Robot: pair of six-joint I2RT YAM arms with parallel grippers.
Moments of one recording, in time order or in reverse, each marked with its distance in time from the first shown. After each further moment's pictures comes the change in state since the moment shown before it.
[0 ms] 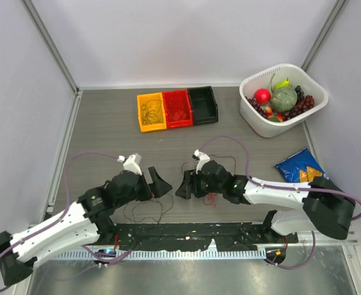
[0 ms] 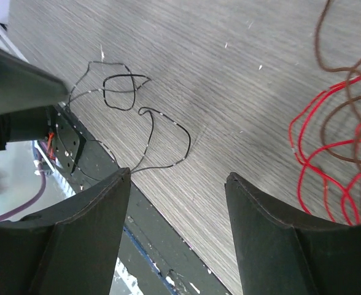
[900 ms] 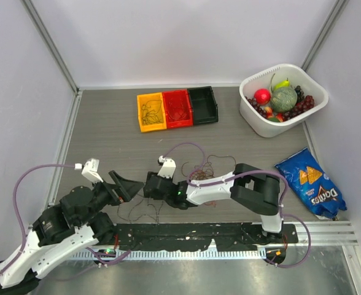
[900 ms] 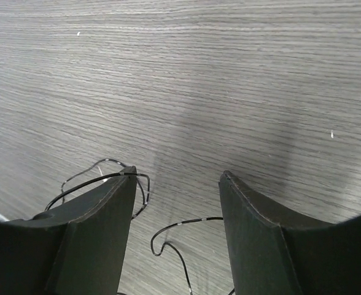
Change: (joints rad) left arm 0.000 -0.503 0.176 -0.411 -0.167 0.030; right arm 0.301 0.663 0.533 -0.039 0.607 0.351
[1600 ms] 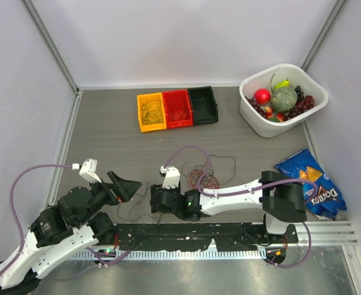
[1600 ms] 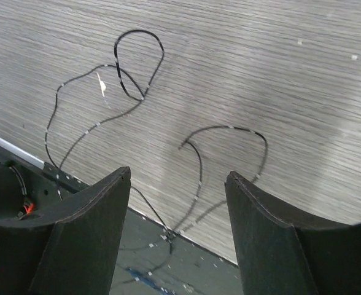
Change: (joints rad) left arm 0.000 -0.024 0.018 -0.031 -0.035 0.049; right arm 0.138 -0.232 -0.045 -0.310 0.058 -0.055
